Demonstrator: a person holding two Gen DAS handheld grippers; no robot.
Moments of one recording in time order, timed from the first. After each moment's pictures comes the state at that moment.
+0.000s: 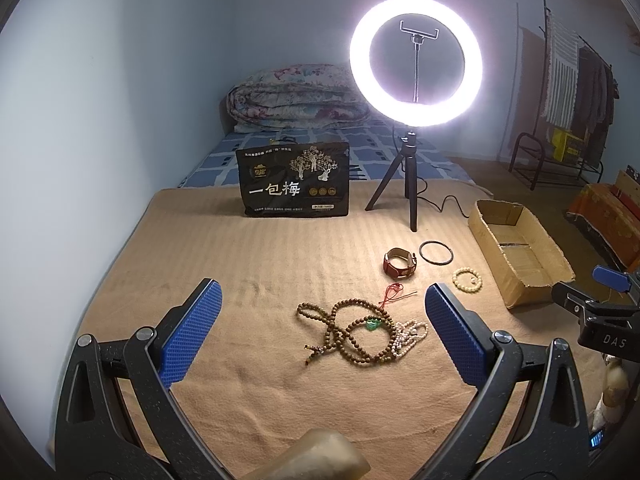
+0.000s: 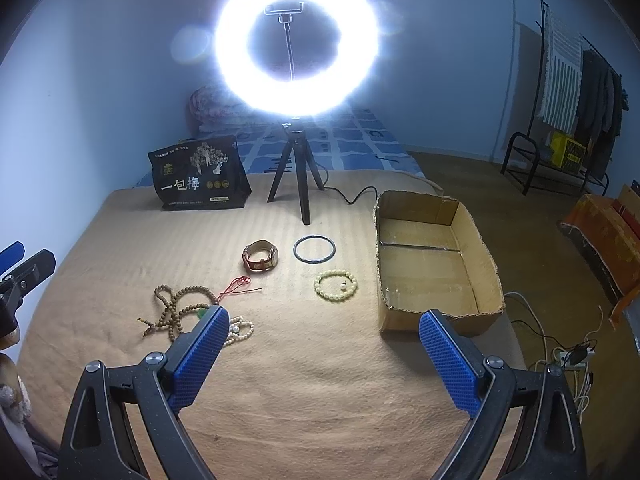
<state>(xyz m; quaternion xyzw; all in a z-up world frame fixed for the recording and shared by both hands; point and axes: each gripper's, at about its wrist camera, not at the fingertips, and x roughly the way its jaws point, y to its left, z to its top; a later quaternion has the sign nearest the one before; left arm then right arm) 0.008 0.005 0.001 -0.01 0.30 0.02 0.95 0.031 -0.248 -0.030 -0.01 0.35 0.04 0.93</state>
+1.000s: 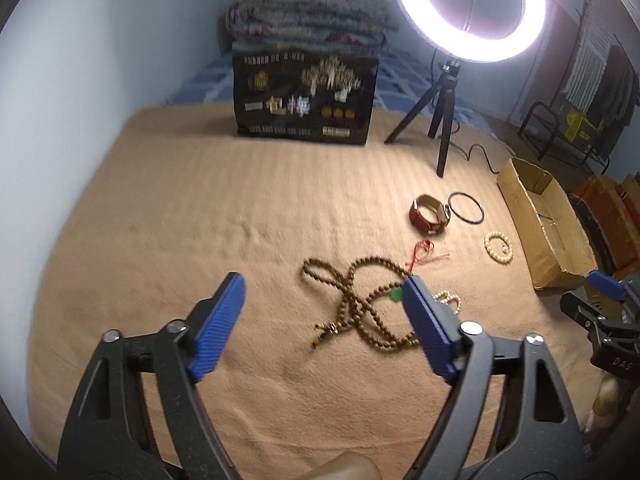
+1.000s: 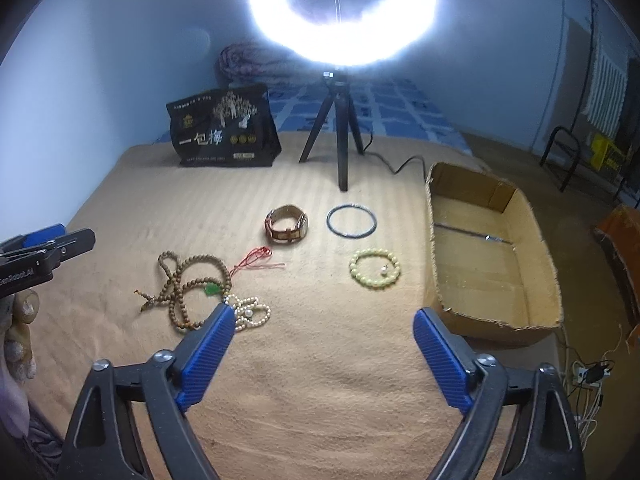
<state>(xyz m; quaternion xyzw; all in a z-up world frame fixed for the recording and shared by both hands) 0.089 0.050 -0.072 -0.08 0.44 0.01 0.90 0.084 -0.227 -0.075 -0.03 0.42 0.11 0.90</state>
